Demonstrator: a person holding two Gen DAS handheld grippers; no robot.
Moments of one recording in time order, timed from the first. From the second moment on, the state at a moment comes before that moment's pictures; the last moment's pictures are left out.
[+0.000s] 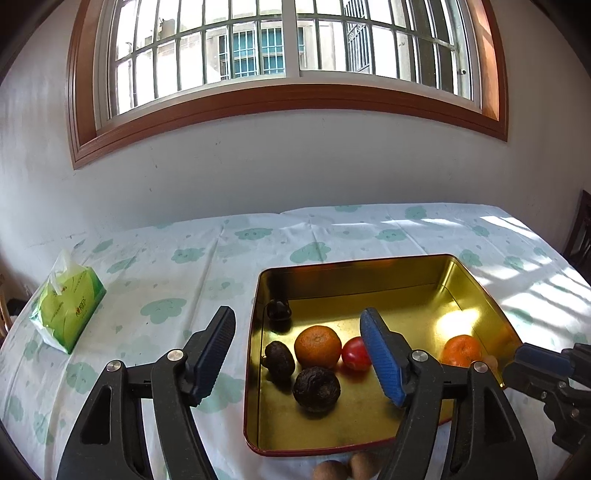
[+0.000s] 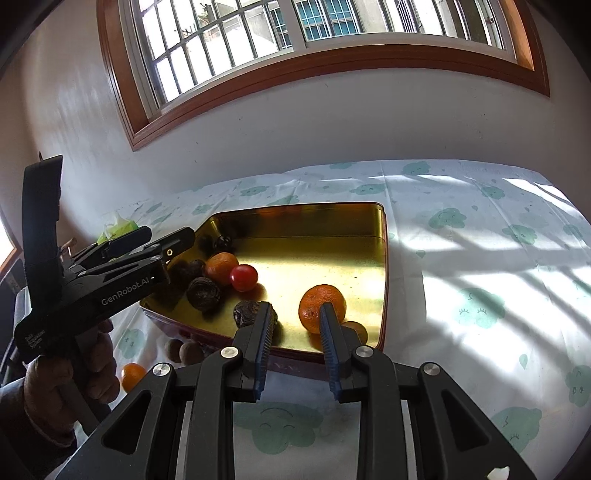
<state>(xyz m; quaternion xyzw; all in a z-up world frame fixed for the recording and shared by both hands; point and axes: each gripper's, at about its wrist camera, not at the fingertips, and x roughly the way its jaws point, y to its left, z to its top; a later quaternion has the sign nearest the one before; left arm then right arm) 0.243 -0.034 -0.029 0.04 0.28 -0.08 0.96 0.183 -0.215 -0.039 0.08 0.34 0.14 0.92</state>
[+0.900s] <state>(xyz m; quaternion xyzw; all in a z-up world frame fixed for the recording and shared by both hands) 0.162 0.106 -0.080 -0.16 0.34 -0.03 0.93 0.207 -0.097 -0.091 0.08 0.45 0.15 0.88</state>
